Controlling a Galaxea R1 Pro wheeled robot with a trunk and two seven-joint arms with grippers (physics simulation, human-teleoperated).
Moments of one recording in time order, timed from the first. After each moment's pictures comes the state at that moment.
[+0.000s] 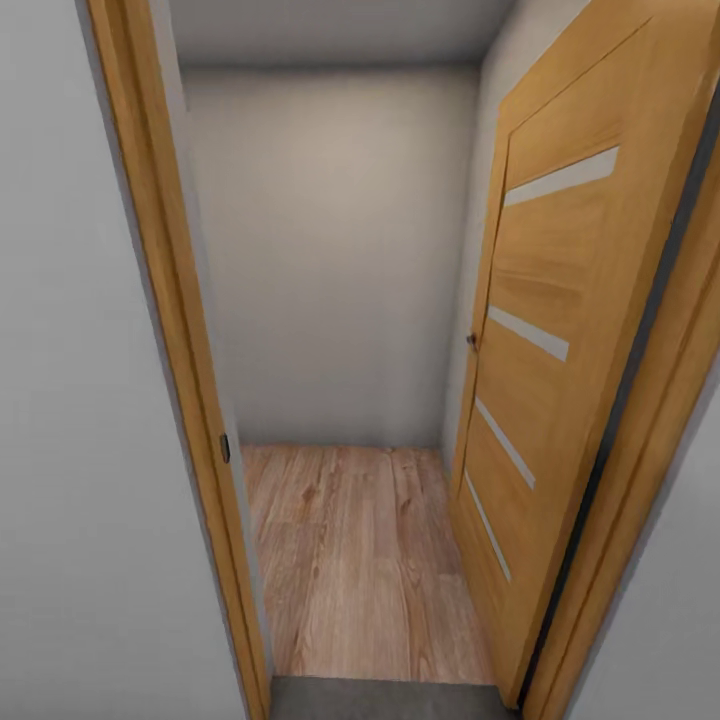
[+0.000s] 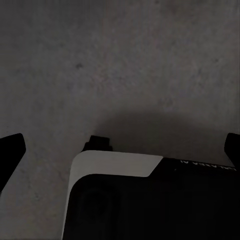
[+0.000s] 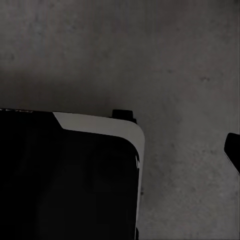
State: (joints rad) left arm -0.23 -0.01 -0.10 0.00 0.26 -0.09 0.02; right arm -0.13 -0.04 0.33 0.03 -0.28 -0.19 0.06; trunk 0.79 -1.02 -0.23
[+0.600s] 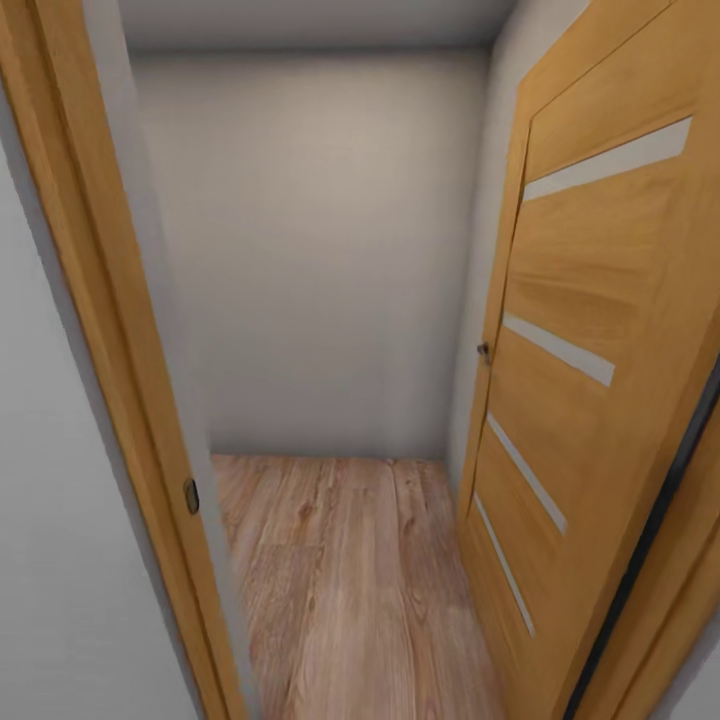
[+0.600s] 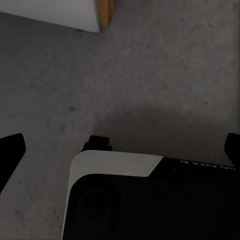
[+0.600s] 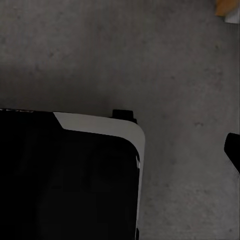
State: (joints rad) left arm -0.23 -0.01 -0.10 0.00 0.26 -0.09 0.02; right arm -0.13 -0.04 0.33 0.03 -0.28 -0.19 0.06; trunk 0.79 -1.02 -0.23
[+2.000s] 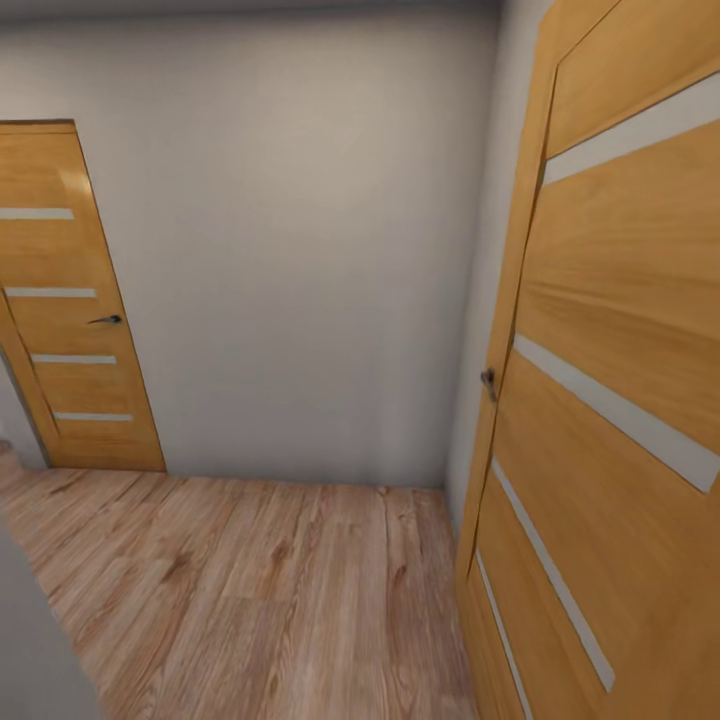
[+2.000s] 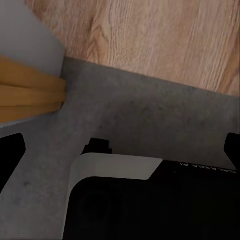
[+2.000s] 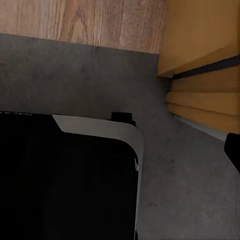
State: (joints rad) left arm -0.23 -0.01 -0.10 0.00 0.26 -0.10 0.02; right arm -0.13 -0.04 0.33 0.03 -0.28 -0.20 0.06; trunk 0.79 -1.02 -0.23
